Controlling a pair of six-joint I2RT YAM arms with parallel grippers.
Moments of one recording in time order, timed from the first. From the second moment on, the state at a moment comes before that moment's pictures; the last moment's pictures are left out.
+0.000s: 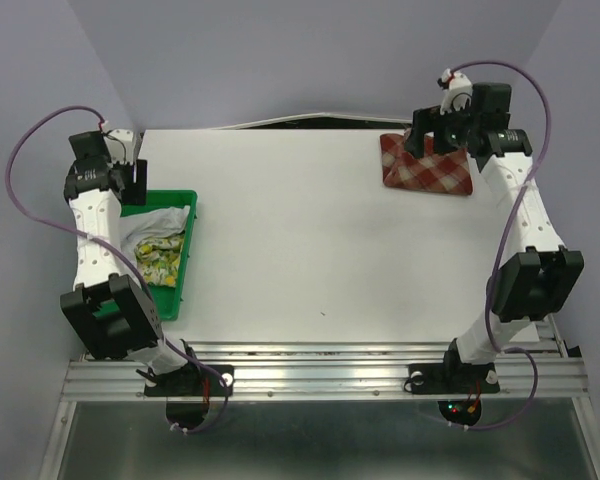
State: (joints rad) left arm 0.30 1.50 1.48 -0.73 0.02 0.33; right arm 0.01 1.69 1.82 -0.62 -0.33 -0.12
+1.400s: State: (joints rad) left arm 0.17 1.41 1.94 -0.85 0.24 0.45; right arm 0.02 1.79 1.77 -0.78 -0.41 -0.11
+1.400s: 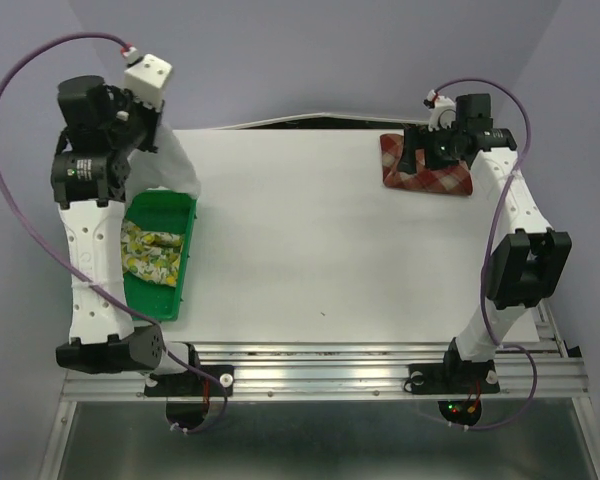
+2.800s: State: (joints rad) left arm -0.48 1.33 0.91 -0.61 0.45 1.22; right arm 0.39 1.50 0.69 -0.06 -0.47 -1.25
